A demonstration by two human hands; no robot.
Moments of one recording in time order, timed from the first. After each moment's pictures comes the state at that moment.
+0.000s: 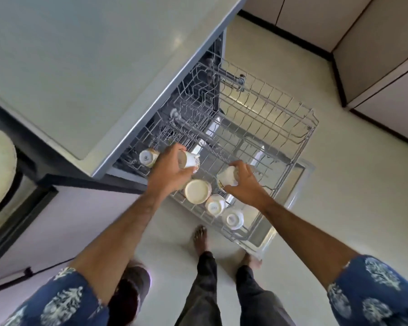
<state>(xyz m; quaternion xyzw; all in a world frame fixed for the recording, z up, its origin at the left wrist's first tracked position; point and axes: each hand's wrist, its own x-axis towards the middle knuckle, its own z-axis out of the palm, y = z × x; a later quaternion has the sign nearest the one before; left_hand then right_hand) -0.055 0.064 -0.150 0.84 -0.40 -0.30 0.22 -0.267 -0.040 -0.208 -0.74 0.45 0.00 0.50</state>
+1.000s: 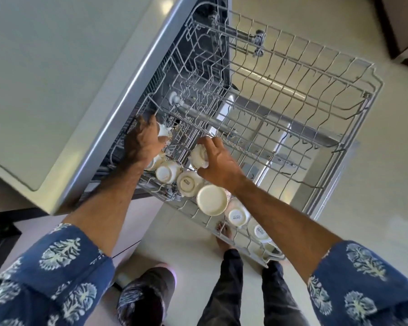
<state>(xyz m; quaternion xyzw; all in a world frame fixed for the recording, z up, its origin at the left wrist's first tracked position) 0.065 -0.002 -0.249 0.90 -0.40 -0.15 -0.10 -0.139 -0.043 -0.292 -0.80 0.36 -0.05 0.48</state>
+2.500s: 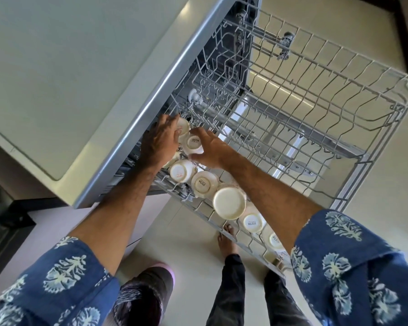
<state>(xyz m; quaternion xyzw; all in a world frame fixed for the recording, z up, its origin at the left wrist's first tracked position) 0.090 0.024 -0.281 0.86 -0.49 -0.14 0.04 -0.062 -0.060 -0.308 -0.83 0.29 0.07 0.47</state>
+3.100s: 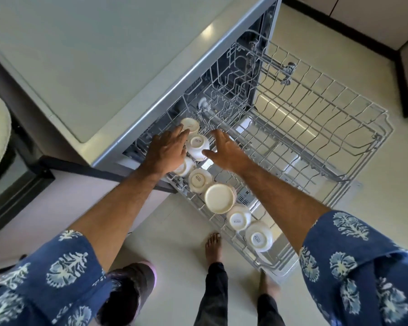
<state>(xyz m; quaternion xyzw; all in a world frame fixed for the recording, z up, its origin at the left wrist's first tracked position) 0.048 0.057 -0.245 0.84 -0.52 -0.13 -0.09 -0.101 -0.068 -0.270 -0.84 0.30 0.07 0.45</state>
